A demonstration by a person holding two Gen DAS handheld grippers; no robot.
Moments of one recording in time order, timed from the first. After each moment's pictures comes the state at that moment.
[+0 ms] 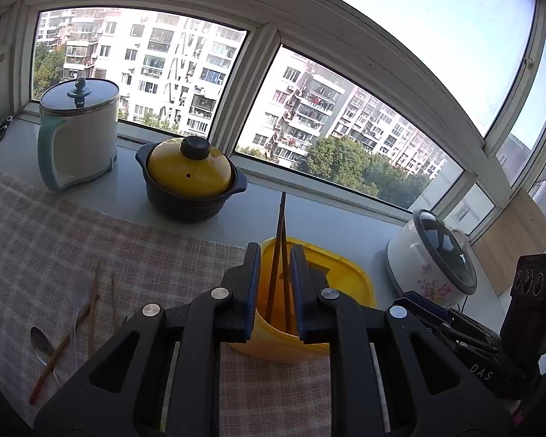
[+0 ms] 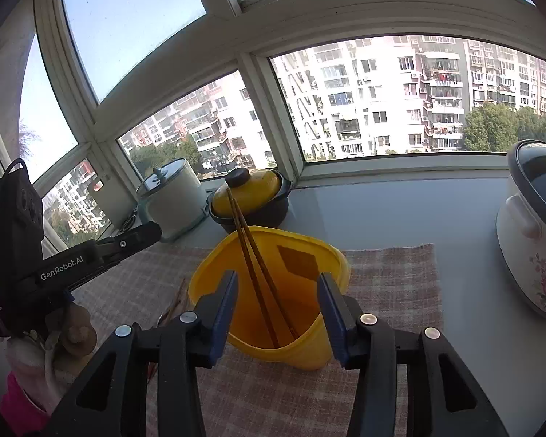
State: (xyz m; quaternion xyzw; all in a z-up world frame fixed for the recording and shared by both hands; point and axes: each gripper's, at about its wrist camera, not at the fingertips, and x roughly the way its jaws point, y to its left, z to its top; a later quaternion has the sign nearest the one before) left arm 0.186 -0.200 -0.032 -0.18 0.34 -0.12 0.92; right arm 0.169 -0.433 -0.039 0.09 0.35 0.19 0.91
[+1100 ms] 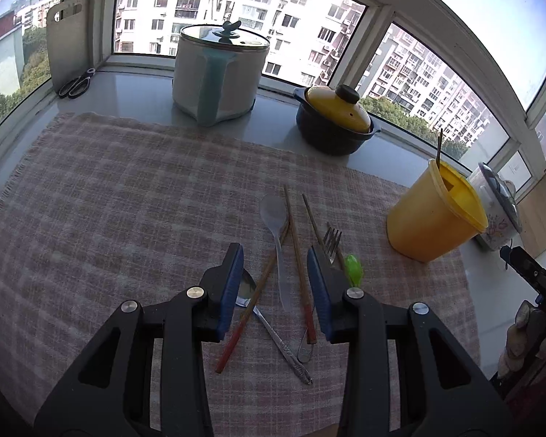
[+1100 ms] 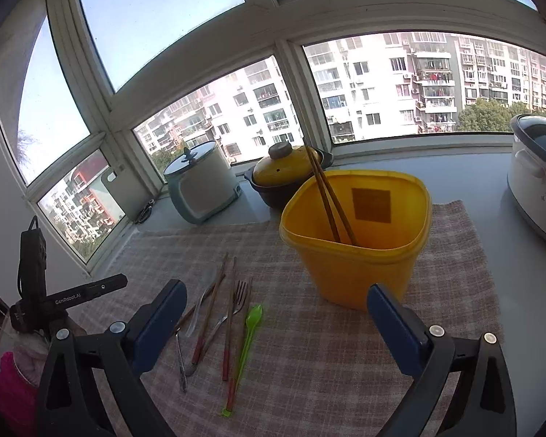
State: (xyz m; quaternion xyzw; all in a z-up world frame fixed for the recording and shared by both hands) left arm 0.106 0.010 -0.095 -0.14 0.44 -0.06 0.89; right arm 0.090 -0.343 -0.058 0.09 0.35 0.17 0.92
